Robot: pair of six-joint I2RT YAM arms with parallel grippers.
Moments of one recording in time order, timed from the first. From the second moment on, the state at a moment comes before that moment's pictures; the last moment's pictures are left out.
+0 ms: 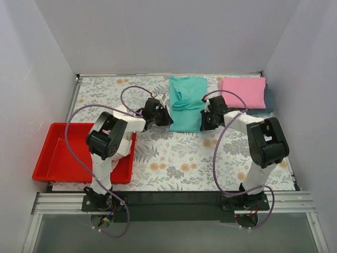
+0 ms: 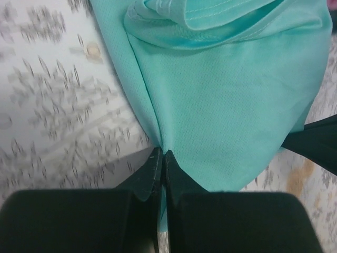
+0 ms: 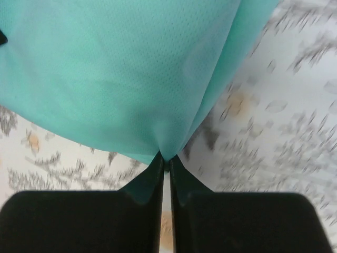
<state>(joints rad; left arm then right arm) -0.51 2.06 1.17 0.27 0.24 -0.53 0.33 1.81 1.07 -0.23 -0.21 0.18</state>
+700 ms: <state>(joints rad) -0.84 1.49 0.61 0.03 0.15 -0.69 0.69 1.15 0.60 -0.57 -0.14 0.37</state>
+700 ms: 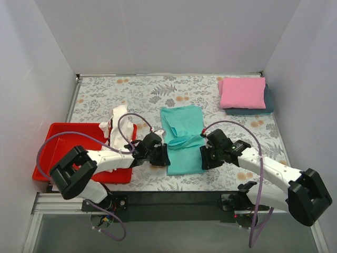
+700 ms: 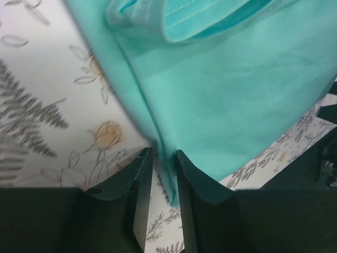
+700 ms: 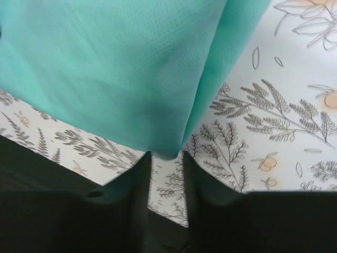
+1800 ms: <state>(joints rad) -0.85 1.62 0.66 0.30 0.01 -0.62 0.80 1.34 0.65 -0.23 -0.23 0.39</state>
